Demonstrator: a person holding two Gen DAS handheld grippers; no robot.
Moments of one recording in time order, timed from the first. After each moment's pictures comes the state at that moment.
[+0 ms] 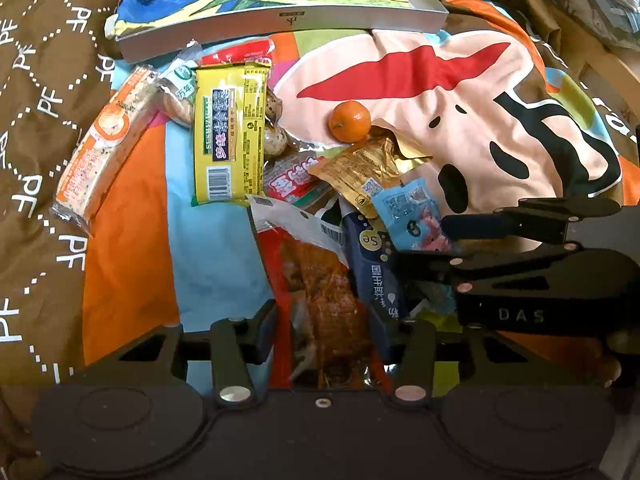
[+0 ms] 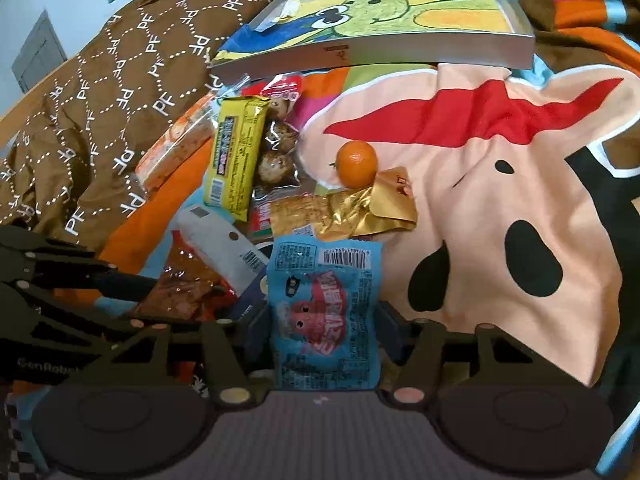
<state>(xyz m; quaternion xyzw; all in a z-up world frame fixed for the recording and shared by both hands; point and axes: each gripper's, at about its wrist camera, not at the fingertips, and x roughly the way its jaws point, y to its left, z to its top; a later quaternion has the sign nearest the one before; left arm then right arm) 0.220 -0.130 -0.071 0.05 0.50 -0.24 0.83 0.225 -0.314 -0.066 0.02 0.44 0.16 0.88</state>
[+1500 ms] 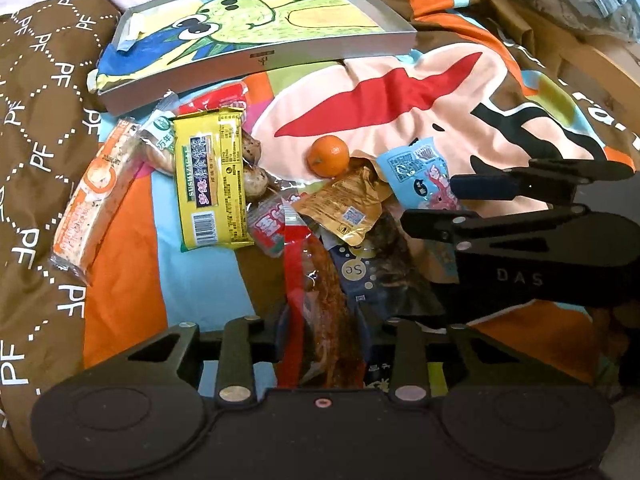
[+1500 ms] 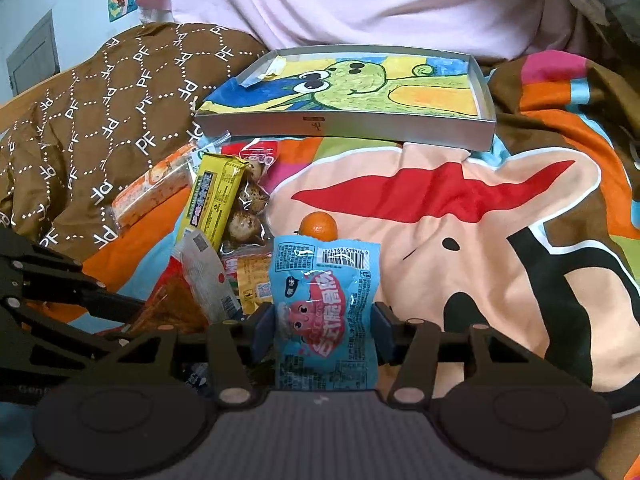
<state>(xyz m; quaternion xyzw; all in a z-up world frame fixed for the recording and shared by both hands) 0.214 -0.142 -0.063 0.08 0.44 -0.25 0.86 0.216 -0.315 -0.046 -0.03 0.36 0.10 0.93</state>
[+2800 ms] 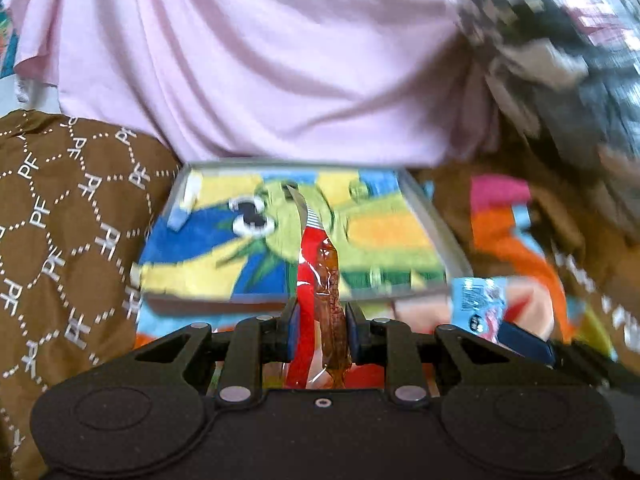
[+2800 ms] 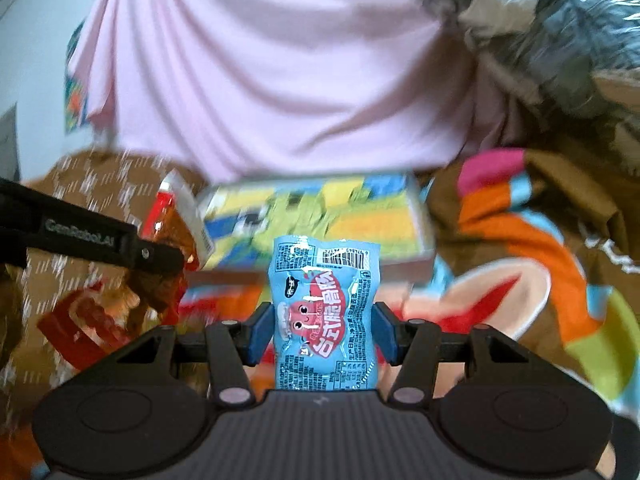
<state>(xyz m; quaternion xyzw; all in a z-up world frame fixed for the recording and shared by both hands) 0.302 -0.156 0.029 -0.04 0.25 -0.17 0.95 0.255 -0.338 -0.007 0.03 0.15 0.02 0.99</state>
